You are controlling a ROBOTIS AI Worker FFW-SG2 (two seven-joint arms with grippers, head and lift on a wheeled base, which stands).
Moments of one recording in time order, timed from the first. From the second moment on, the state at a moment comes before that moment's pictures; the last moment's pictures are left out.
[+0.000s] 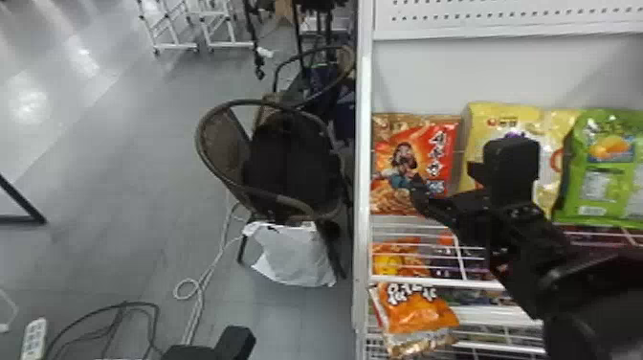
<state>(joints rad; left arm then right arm) 0.25 0.00 -0.18 -1.75 -1.19 1.57 -1.43 0.03 -0.18 0.26 -2.05 -0.12 0.70 -0.08</state>
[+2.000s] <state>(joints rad) 0.23 0.00 -0.13 -1.76 -1.13 1.57 -1.41 -0.40 -0.09 0.49 -1.52 0.09 0.76 -0.16</state>
